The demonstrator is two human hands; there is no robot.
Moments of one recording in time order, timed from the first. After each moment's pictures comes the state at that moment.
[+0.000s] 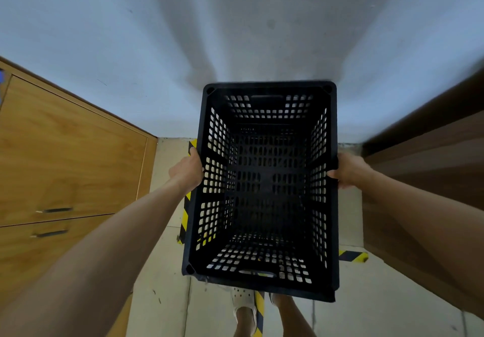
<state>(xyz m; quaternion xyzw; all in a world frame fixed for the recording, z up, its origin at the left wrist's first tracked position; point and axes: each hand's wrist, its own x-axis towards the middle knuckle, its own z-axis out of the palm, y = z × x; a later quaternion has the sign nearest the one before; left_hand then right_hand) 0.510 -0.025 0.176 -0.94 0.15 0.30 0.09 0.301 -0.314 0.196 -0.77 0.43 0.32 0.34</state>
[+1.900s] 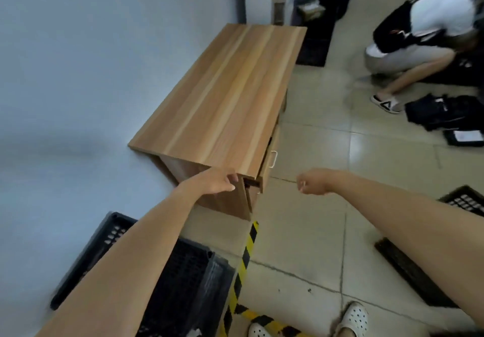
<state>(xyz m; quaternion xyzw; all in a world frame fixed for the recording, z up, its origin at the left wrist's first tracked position) 0.062 -0.150 0.532 -0.44 0.81 0.35 0.17 -0.197 -0.051 0.517 -0.65 0.67 0.18 0.31</state>
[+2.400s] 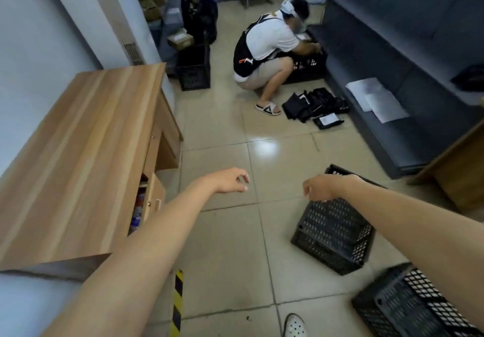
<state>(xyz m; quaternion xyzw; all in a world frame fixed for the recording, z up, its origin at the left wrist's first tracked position) -0.385 -0.055 0.542 -0.22 0.90 0.30 0.24 -0.562 0.146 0.524 -0.45 0.81 0.13 0.35</state>
